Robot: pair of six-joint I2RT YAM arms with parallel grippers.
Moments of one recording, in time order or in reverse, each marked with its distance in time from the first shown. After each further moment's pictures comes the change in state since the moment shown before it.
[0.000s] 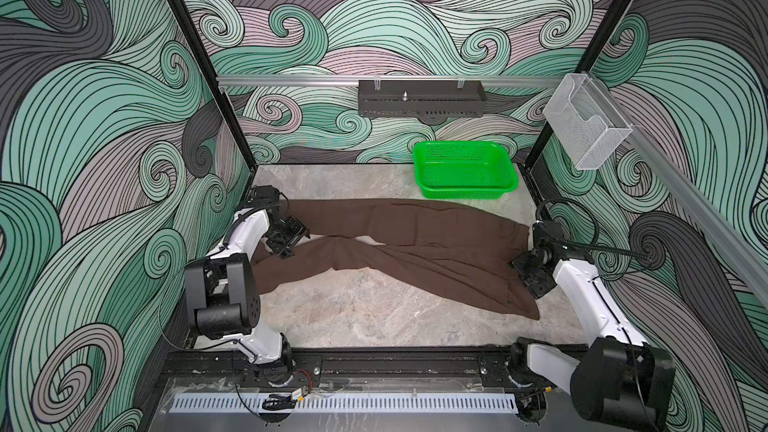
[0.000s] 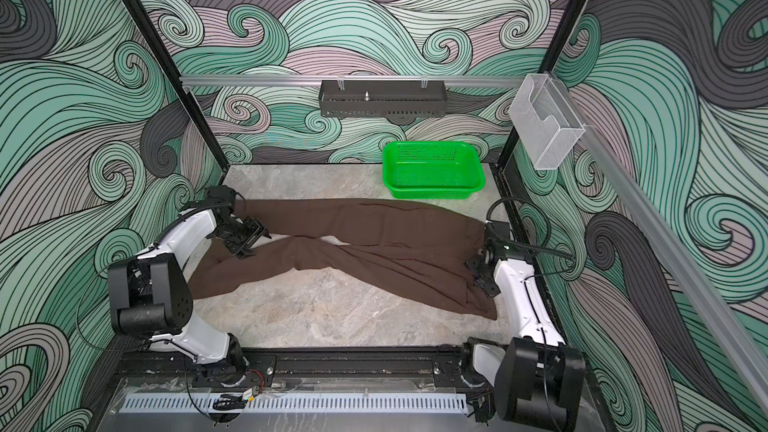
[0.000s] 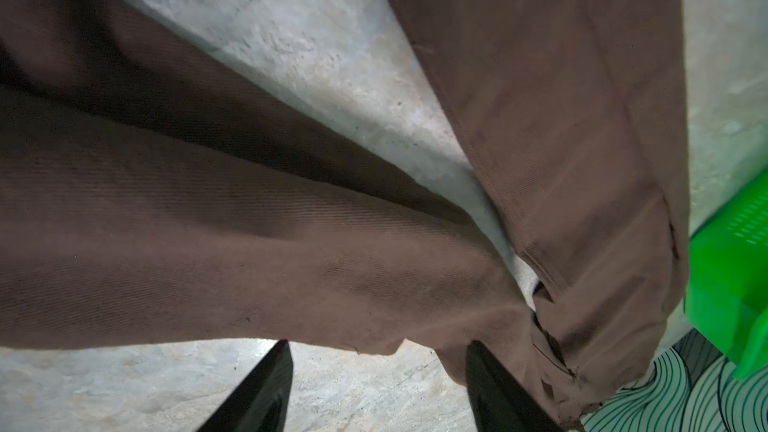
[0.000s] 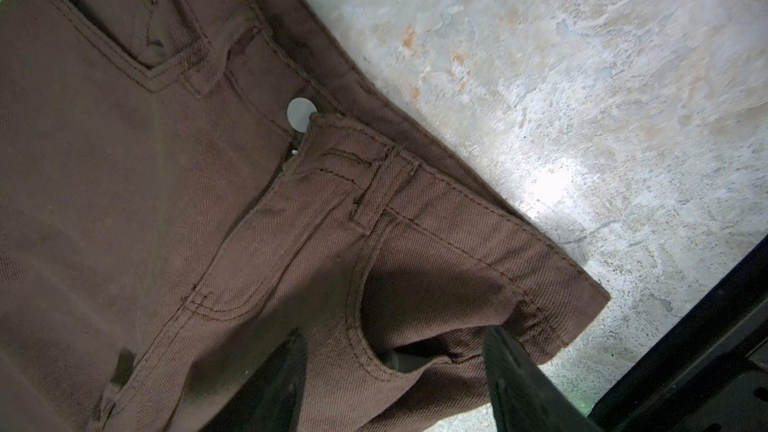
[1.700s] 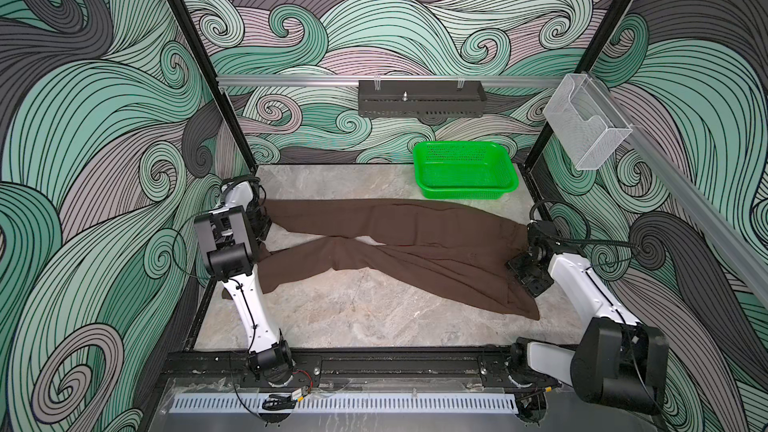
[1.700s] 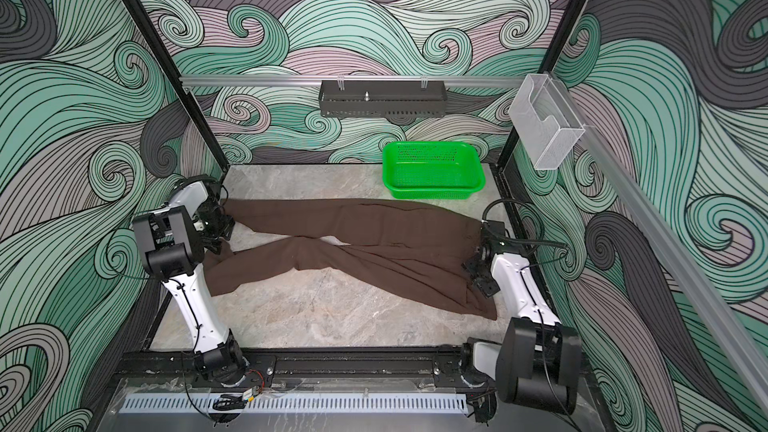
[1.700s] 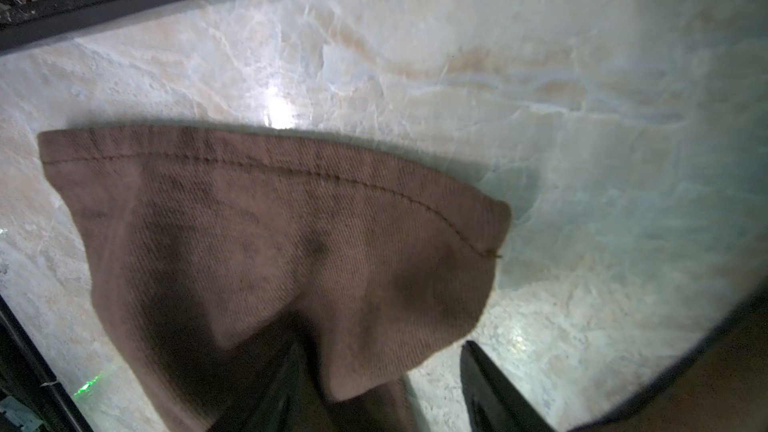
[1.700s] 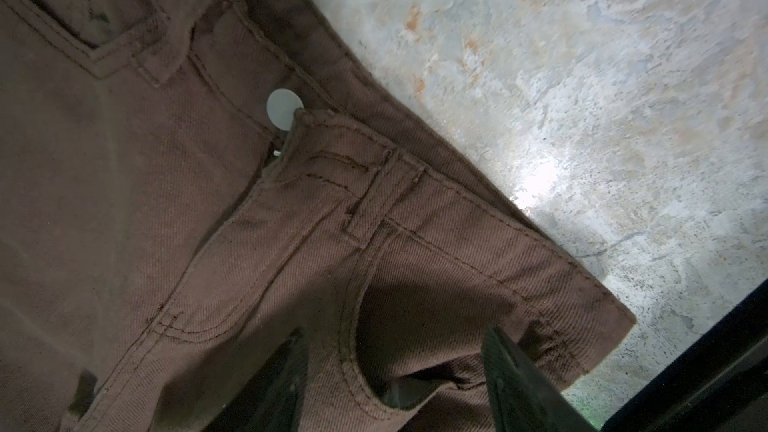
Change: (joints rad) left arm 0.173 0.532 0.540 -0.323 -0.418 -0.438; right arm 0.014 0.095 -0.009 0.050 -0.001 -0.006
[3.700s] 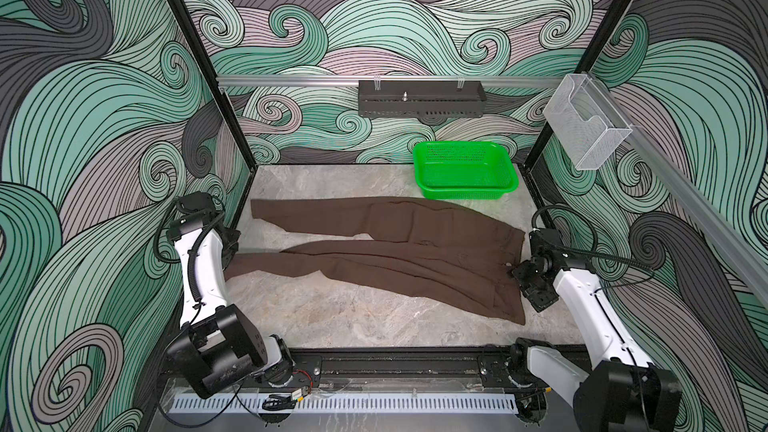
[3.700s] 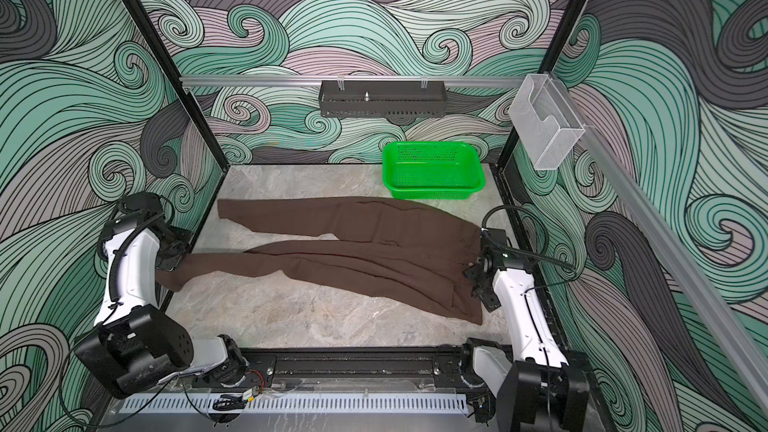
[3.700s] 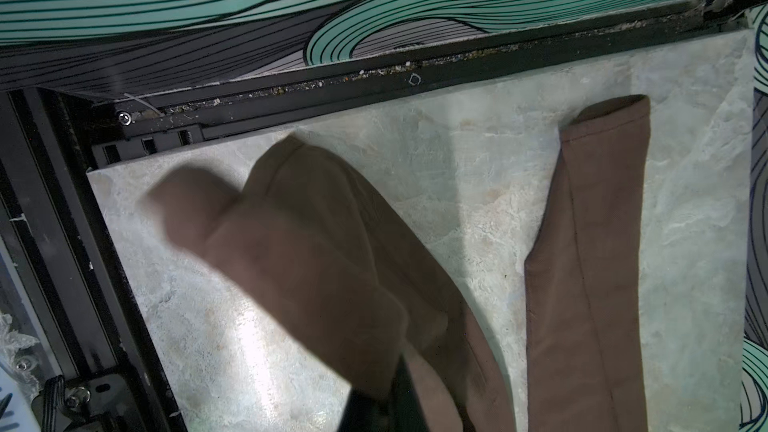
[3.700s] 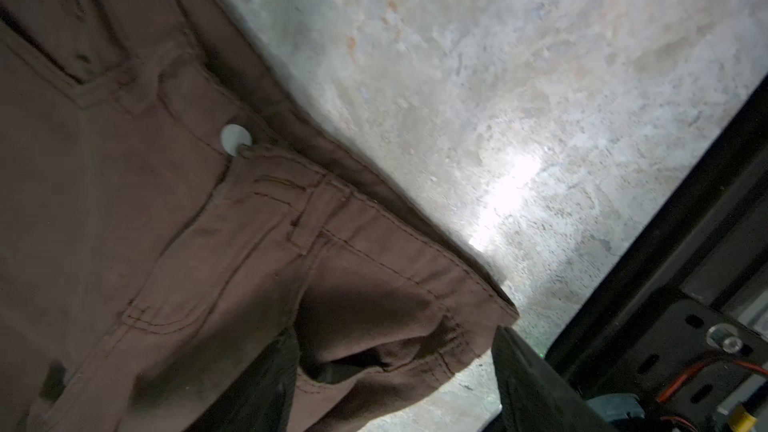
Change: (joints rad) left arm 0.208 -0.836 -0.483 0.160 0.053 0.321; right arm 0.027 -0.201 -0.030 -0.196 0.044 0.079
